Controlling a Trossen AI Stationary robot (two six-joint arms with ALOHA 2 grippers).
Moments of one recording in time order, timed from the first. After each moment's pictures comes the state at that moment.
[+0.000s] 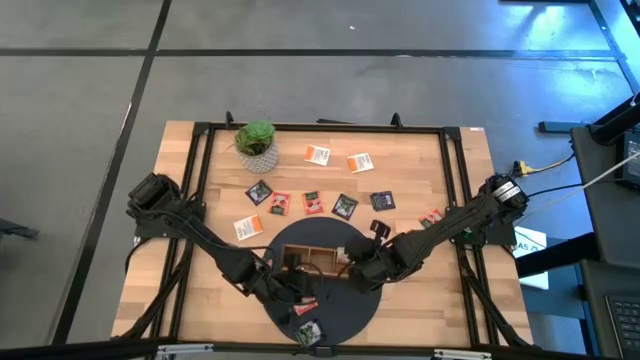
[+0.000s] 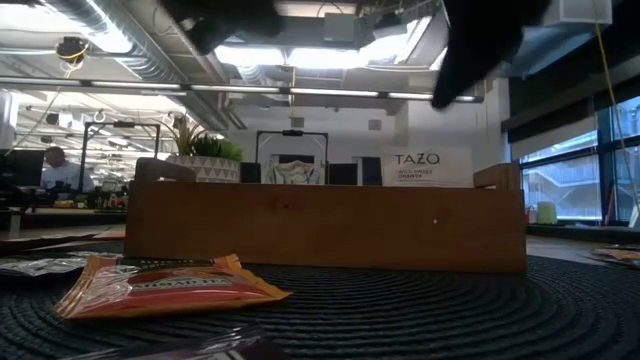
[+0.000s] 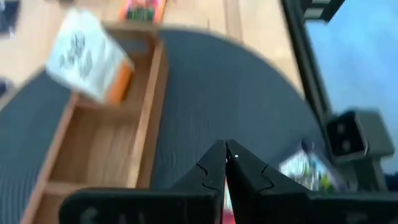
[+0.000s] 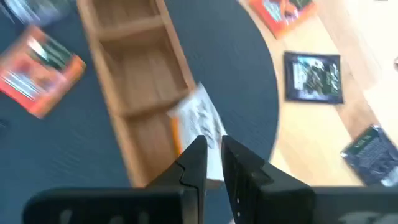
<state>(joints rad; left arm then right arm) -0.62 1.78 1.23 -0.29 -0.38 -0.51 0.50 1.78 1.43 -0.90 0.46 0.86</state>
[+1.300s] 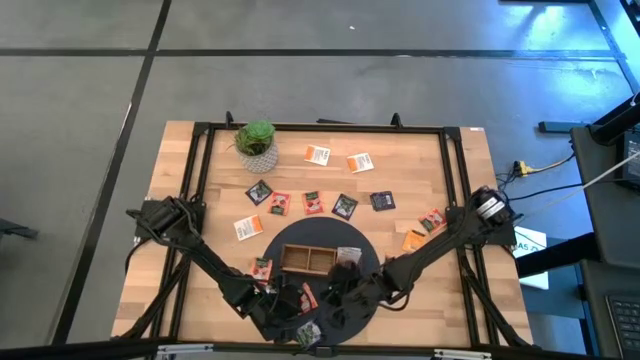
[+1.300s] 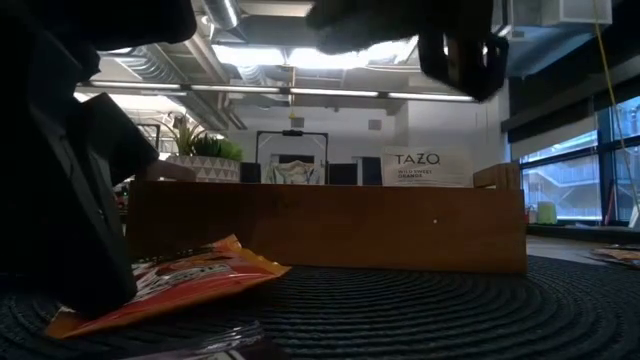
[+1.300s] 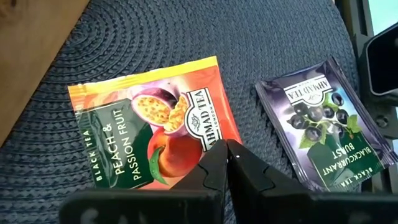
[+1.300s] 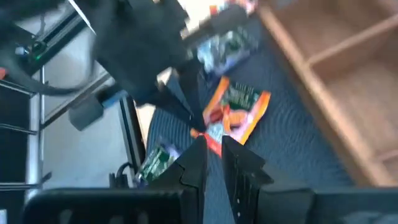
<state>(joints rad) -0.74 2.01 1.12 -0.05 -0.42 -0.84 0.59 1.95 1.35 -0.17 0.34 1.02</state>
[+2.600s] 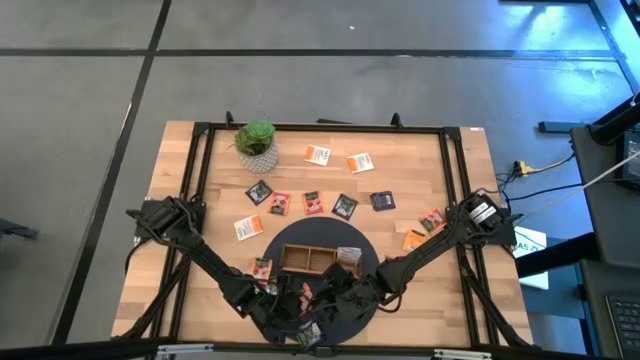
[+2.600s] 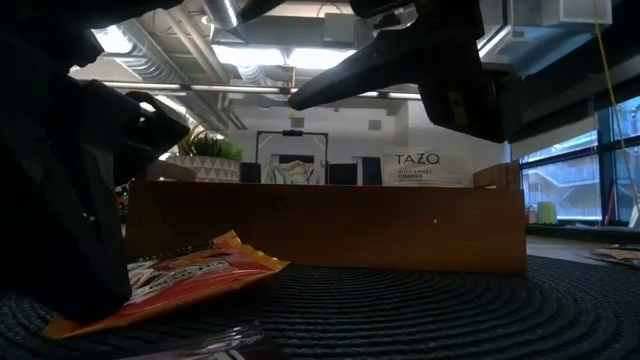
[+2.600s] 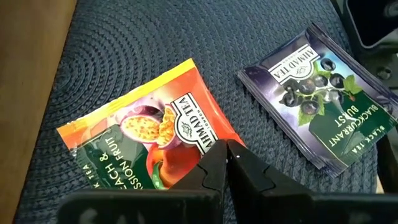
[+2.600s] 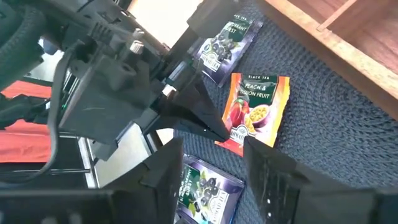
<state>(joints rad) -0.74 2.01 1.12 -0.06 -0.40 -0.55 0.57 2.02 1.35 -0.04 0.34 1.31</state>
